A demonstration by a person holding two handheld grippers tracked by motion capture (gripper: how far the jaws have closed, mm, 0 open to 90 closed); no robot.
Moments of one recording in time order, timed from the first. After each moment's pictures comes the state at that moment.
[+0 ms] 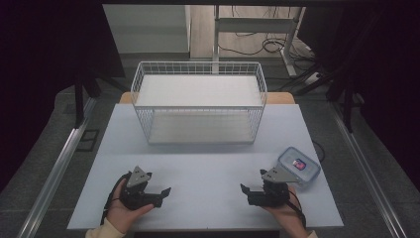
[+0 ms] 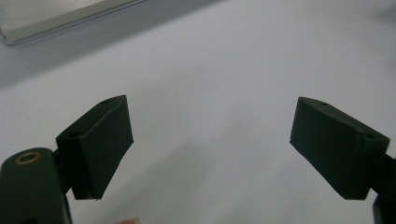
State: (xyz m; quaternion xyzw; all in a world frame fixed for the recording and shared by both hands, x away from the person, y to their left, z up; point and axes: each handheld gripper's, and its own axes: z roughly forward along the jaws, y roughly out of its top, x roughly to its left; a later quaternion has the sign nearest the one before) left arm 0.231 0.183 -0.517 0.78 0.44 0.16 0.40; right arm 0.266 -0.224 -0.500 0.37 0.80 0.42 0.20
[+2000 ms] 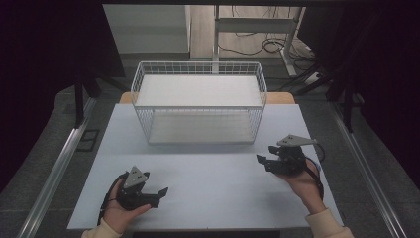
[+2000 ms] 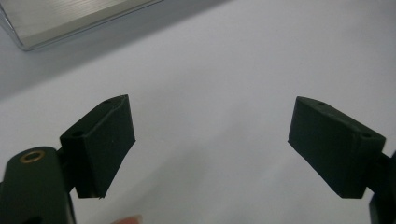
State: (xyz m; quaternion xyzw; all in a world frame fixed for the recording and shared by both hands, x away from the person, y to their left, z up) left arm 0.228 0.189 -0.513 0.79 0.44 0.17 0.40; right arm 0.329 -0.254 -0.426 0.39 0.81 0.39 0.18
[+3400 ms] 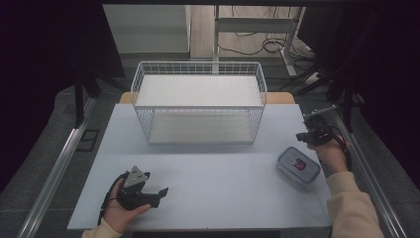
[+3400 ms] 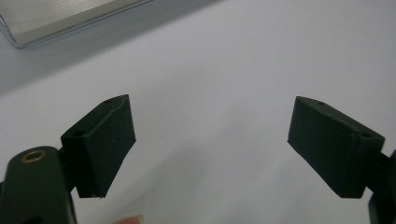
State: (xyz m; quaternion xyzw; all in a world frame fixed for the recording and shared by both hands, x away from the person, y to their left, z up) left arm 0.229 0.189 -0.514 0.79 0.44 0.16 0.40; right arm 0.429 -0.343 -0.420 0.48 0.83 0.21 0.18
